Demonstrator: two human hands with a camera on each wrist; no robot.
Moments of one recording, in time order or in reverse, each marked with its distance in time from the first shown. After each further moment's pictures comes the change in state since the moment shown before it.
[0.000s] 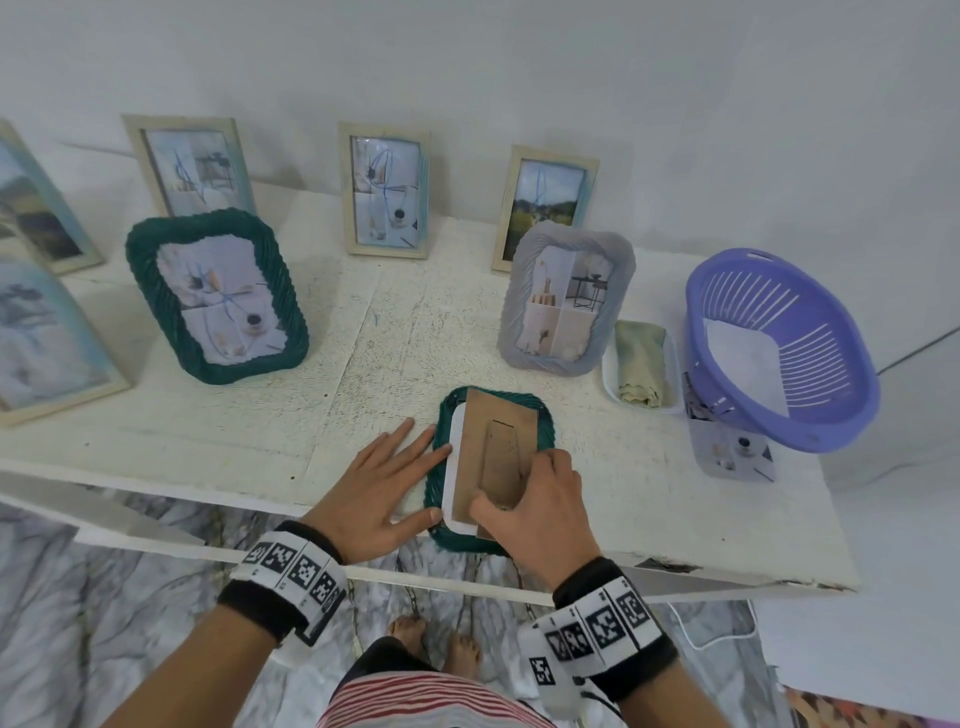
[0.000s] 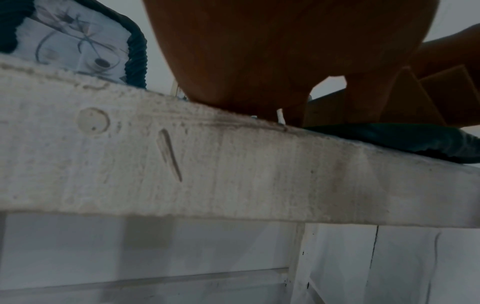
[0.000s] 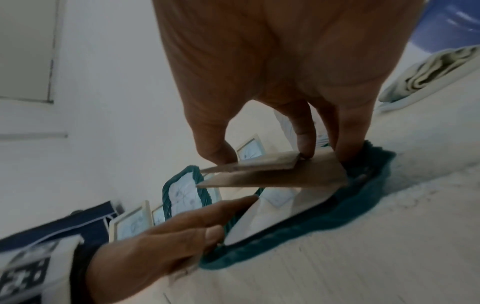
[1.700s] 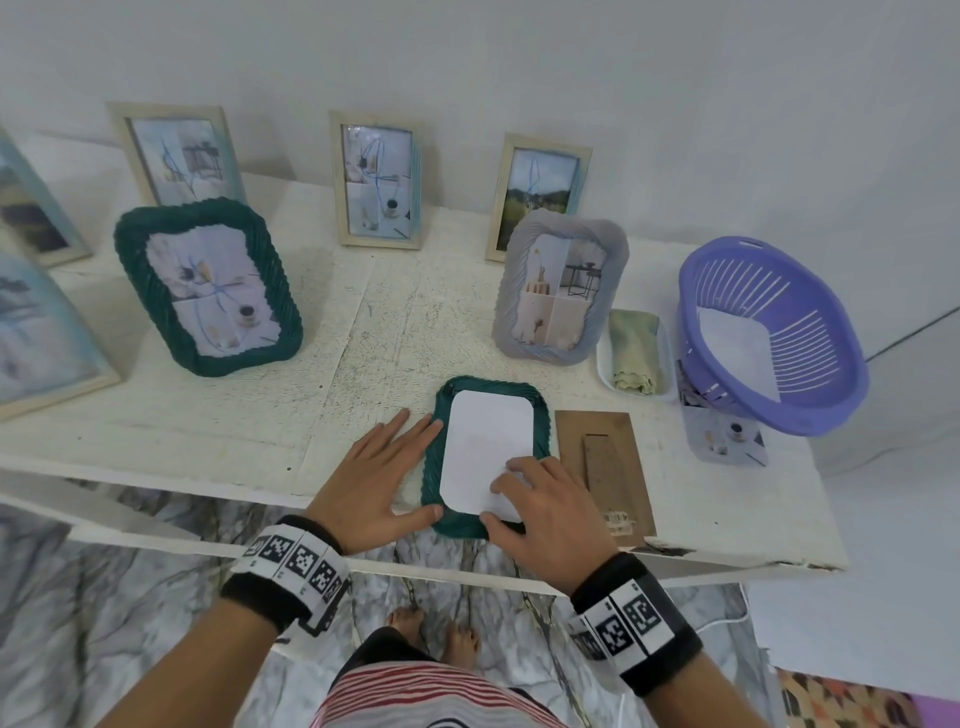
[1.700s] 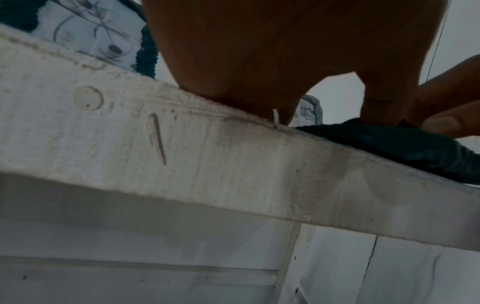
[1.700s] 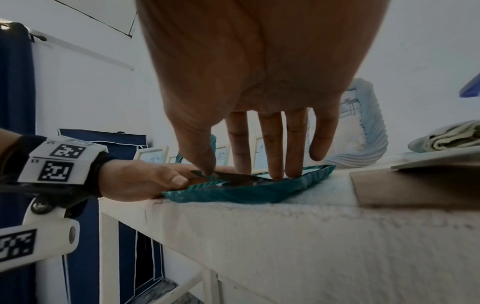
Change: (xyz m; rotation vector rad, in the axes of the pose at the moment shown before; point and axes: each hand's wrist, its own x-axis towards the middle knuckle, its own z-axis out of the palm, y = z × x) left_hand 0.001 0.002 0.005 -0.045 0.059 -0.051; right_hand -0.010 0.031 -0.002 -0.331 0.013 -0.490
